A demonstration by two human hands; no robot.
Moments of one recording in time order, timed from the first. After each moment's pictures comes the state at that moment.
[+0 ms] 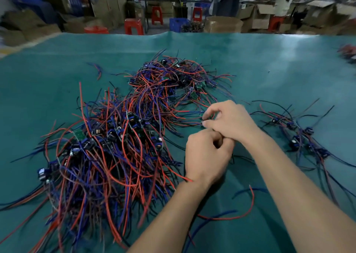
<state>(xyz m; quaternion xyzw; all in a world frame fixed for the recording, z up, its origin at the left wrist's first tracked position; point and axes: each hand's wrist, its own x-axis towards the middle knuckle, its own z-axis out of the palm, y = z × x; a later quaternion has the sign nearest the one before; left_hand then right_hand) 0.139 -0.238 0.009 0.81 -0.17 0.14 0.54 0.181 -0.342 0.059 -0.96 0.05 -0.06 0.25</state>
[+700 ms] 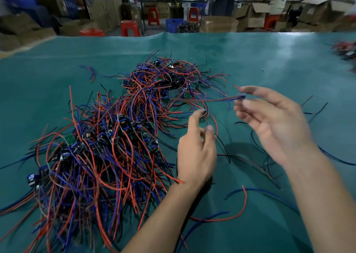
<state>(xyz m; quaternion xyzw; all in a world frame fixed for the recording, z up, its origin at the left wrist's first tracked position) 0.141 -0.239 0.005 0.78 -0.13 0.11 0.60 0.119 -0.385 0.073 -0.62 0.02 -0.19 0.76</state>
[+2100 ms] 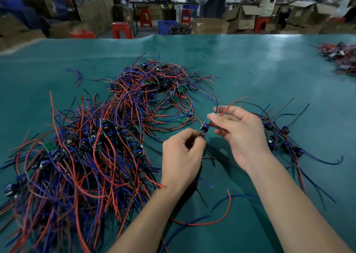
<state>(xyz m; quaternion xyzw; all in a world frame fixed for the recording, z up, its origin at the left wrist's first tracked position) 0.138 -0.238 0.008 0.78 -0.13 0.10 0.60 0.134 -0.374 0.042 -0.59 0.12 -0.18 0.78</state>
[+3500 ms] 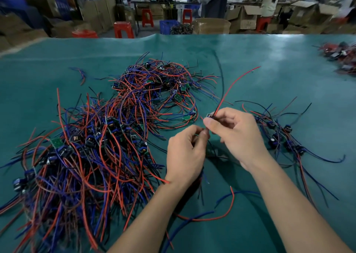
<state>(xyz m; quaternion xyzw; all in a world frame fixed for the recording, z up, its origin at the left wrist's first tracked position) 0.145 -0.238 0.003 0.79 -0.17 0.11 0.58 0.134 -0.374 0.032 -0.78 0.00 -0.21 0.59</state>
